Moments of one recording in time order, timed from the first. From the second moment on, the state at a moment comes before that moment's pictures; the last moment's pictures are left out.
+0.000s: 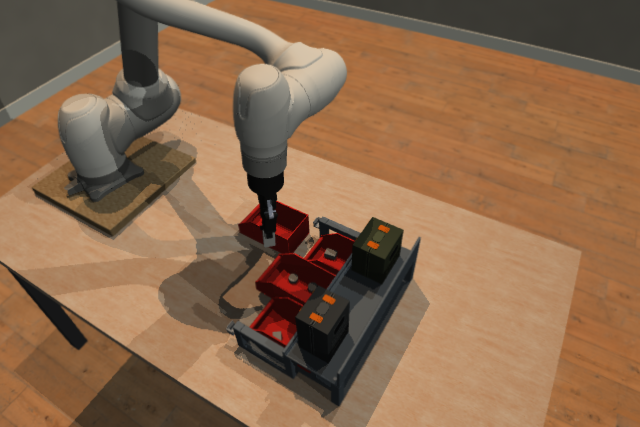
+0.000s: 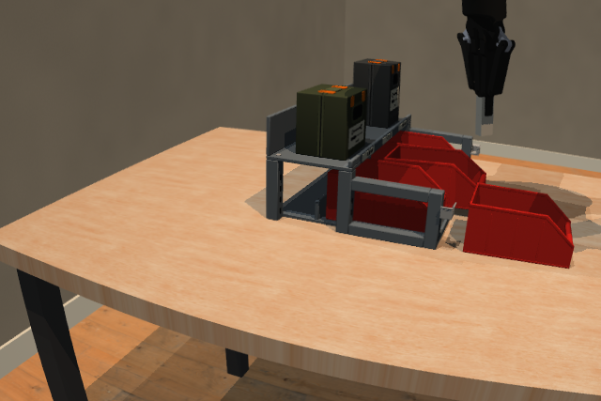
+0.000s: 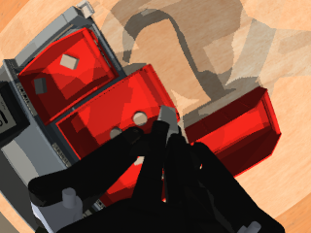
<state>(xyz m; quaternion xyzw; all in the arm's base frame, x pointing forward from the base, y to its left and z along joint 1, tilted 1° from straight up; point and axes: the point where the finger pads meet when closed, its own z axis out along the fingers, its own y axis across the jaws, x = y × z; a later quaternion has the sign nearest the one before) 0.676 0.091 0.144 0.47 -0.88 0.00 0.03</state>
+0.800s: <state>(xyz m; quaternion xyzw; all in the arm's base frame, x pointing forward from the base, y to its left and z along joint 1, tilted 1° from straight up) 0.639 0.072 0.134 0.77 -0.64 -0.01 -0.01</state>
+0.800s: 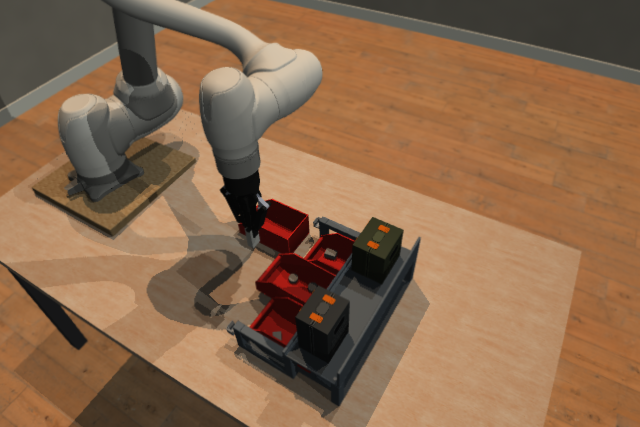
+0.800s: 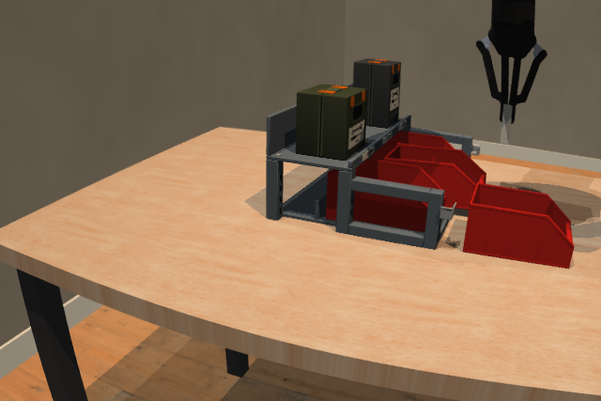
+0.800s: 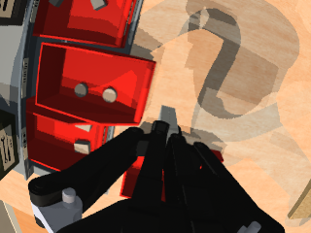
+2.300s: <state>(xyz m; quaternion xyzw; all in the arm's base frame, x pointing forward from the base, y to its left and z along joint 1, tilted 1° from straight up) 0.639 0.072 0.108 0.77 -0.64 -0.01 -0.01</state>
